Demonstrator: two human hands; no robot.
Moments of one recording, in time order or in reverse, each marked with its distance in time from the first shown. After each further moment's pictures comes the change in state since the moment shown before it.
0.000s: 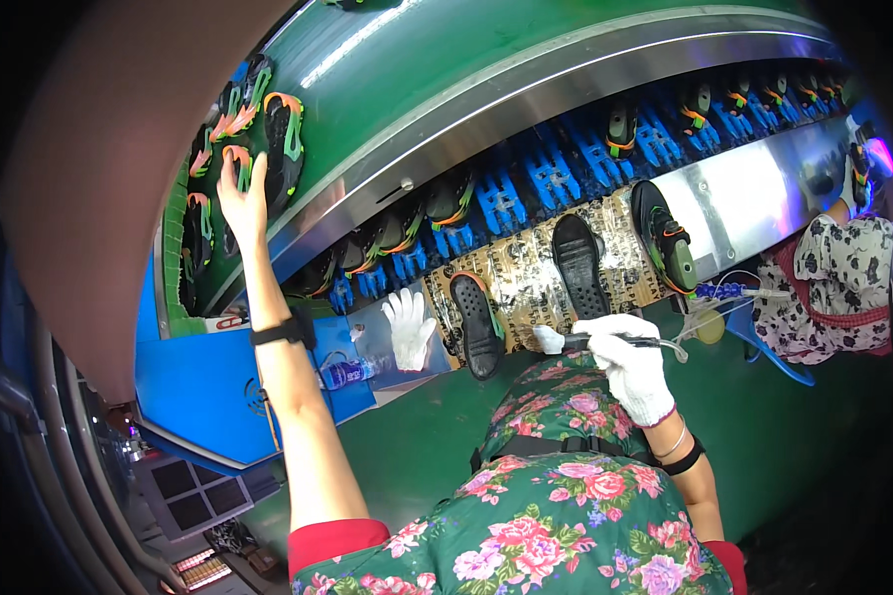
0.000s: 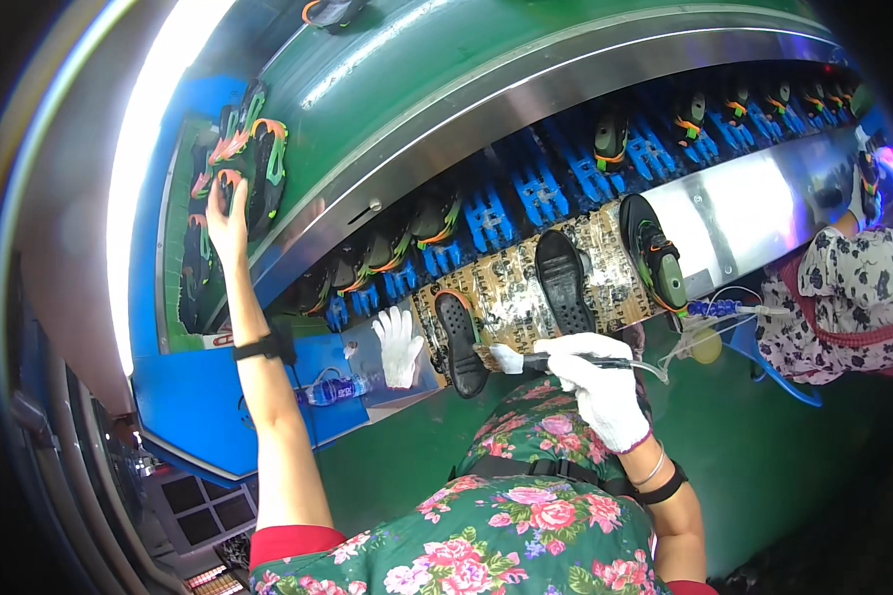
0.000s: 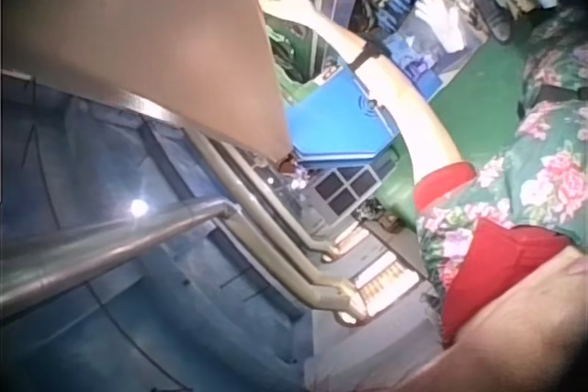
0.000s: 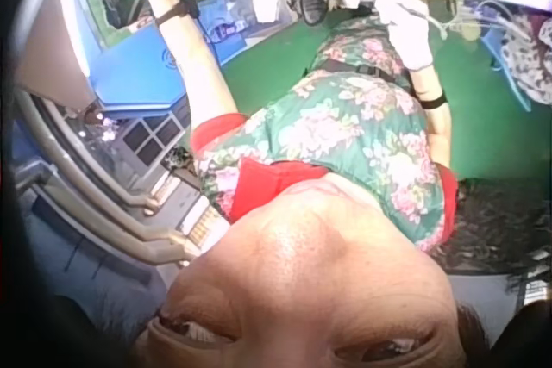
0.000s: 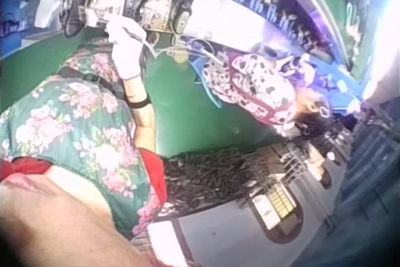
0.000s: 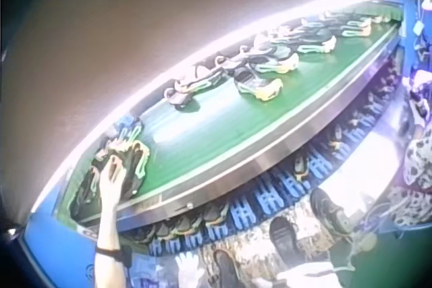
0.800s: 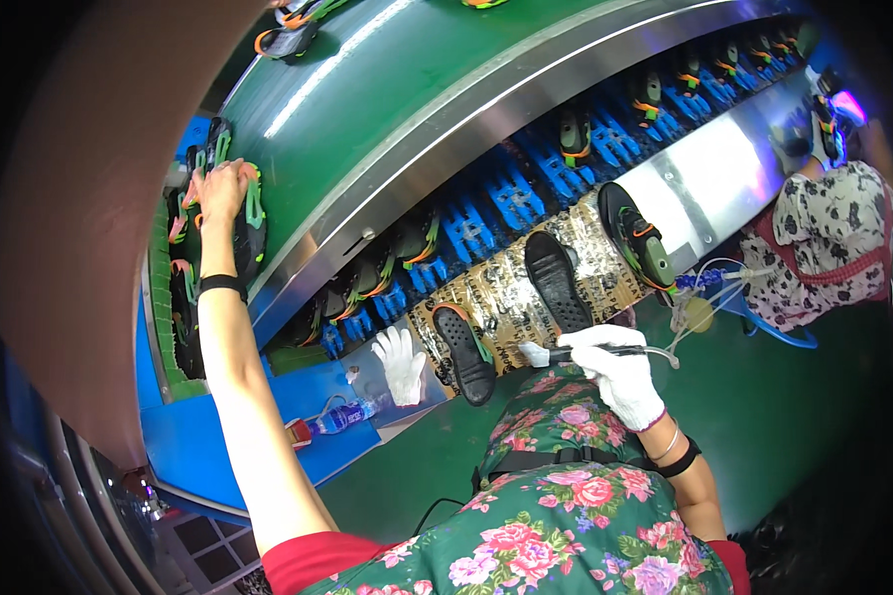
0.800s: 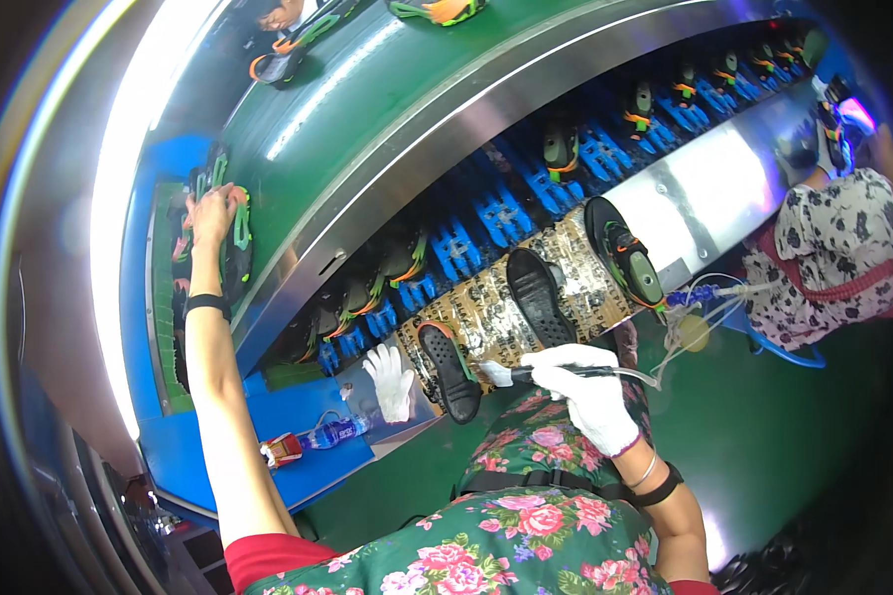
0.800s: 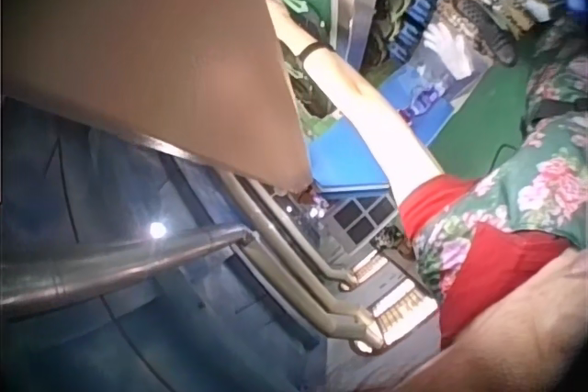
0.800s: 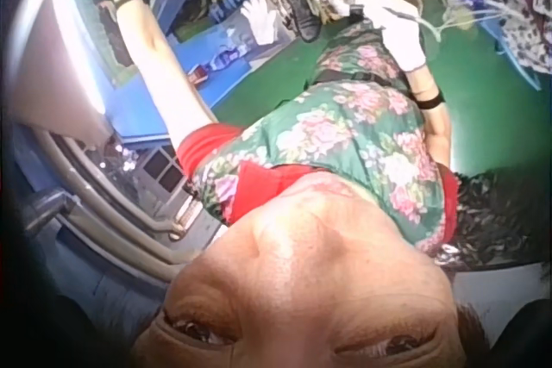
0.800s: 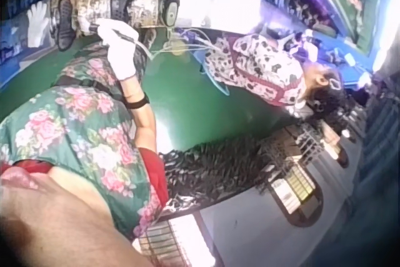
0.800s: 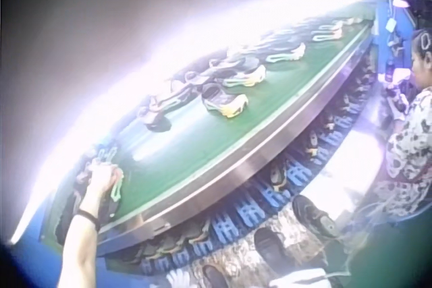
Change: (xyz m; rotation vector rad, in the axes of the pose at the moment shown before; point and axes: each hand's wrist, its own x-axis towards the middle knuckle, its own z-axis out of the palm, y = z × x) left_hand 0.112 0.021 0.052 0.884 -0.460 0.629; right_hand 0.000 0.000 -0.007 -0.015 0.057 -0.051
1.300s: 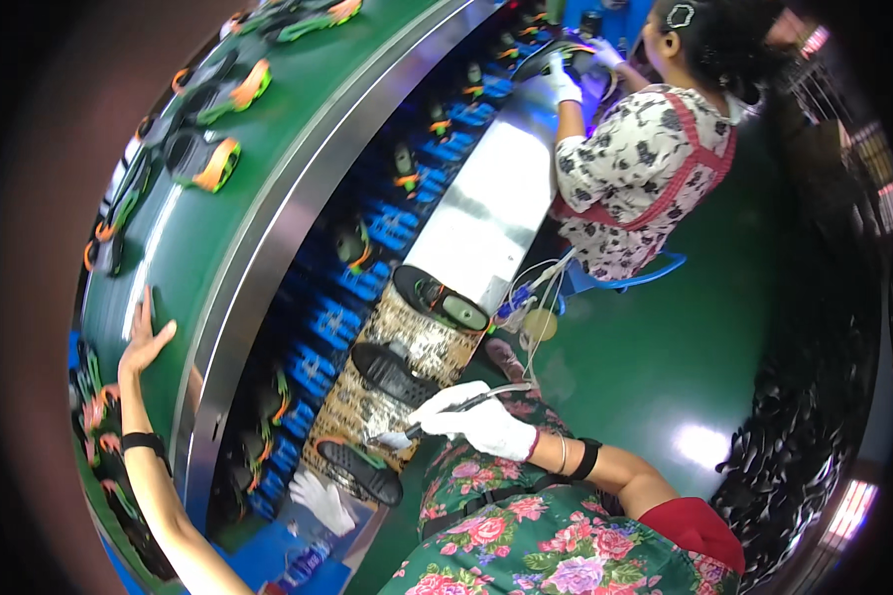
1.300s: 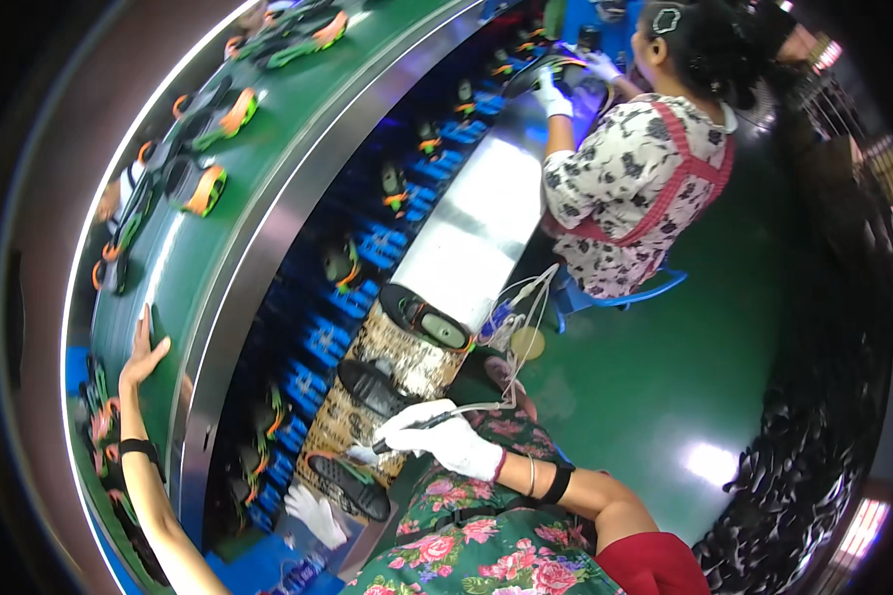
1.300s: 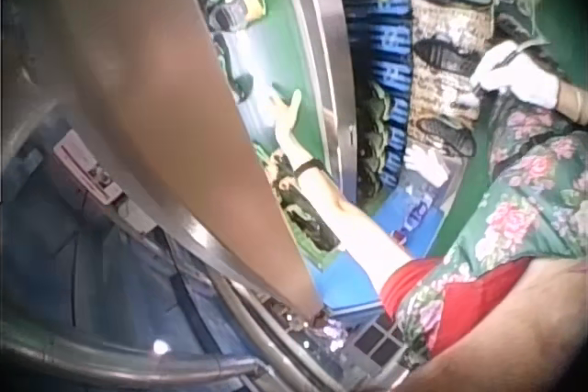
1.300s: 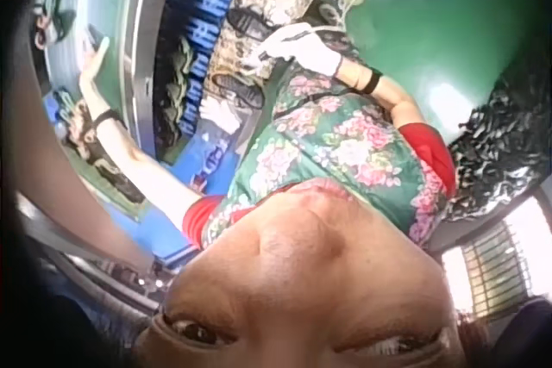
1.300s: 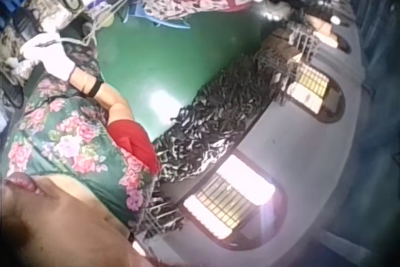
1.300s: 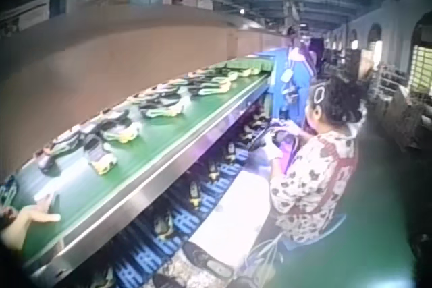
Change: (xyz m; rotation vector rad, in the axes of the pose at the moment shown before) left_hand 0.101 0.102 0.015 -0.786 -0.419 0.250; right_hand -0.016 -0.019 -0.017 -0.010 0.024 -0.081
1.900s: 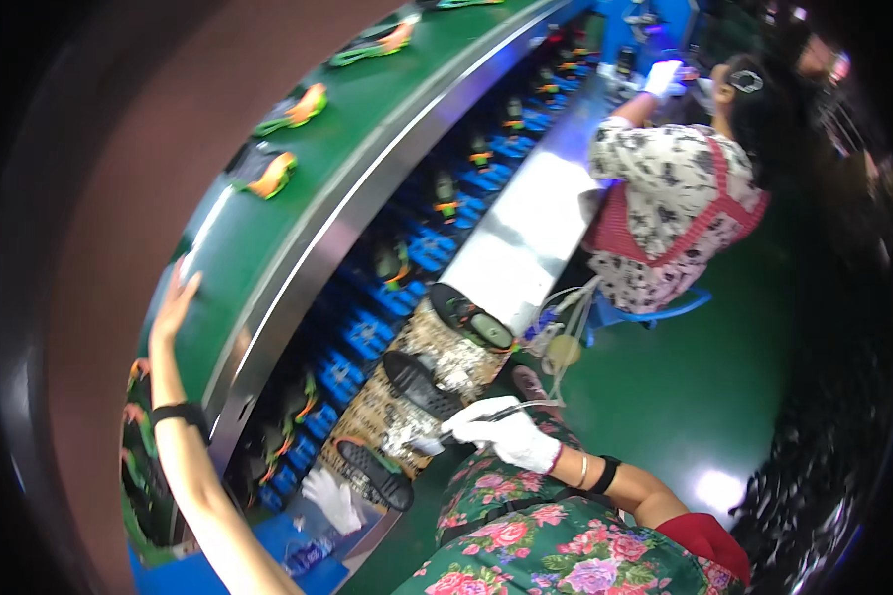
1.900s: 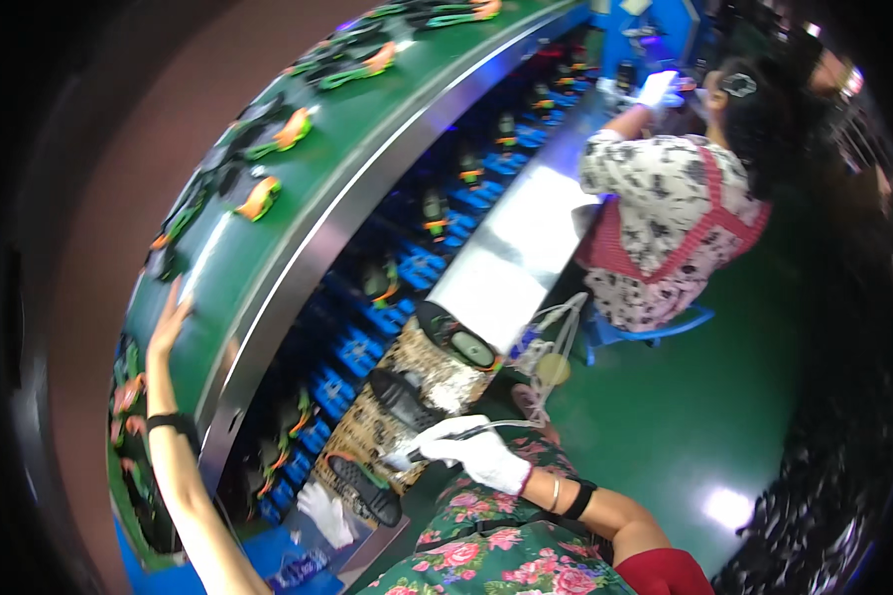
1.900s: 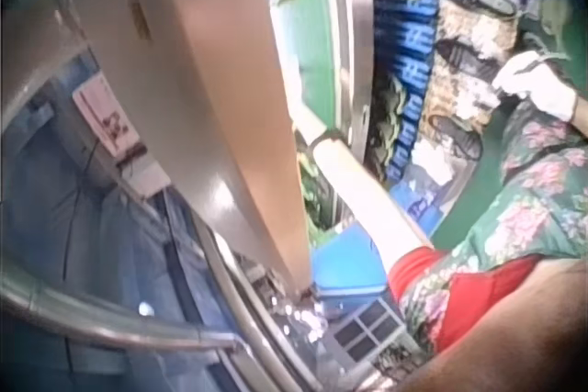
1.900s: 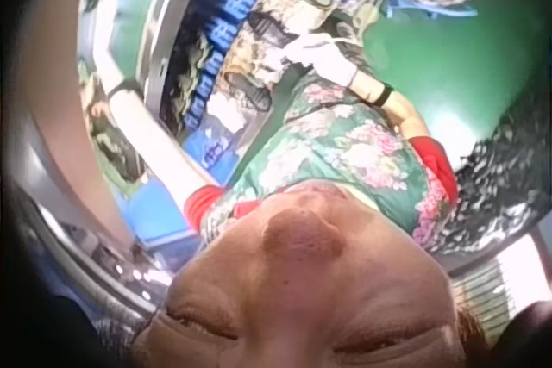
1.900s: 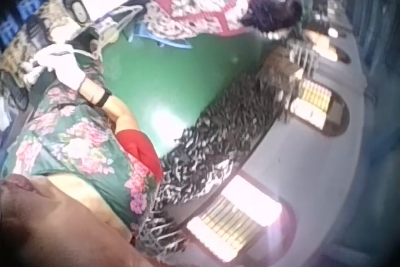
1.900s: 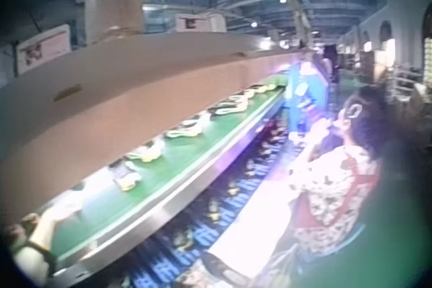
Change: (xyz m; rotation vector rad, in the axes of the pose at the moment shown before) left_hand 0.008 0.040 -0.020 -0.461 0.193 0.068; right_hand -0.015 0.006 -0.017 0.000 -0.005 -0.012
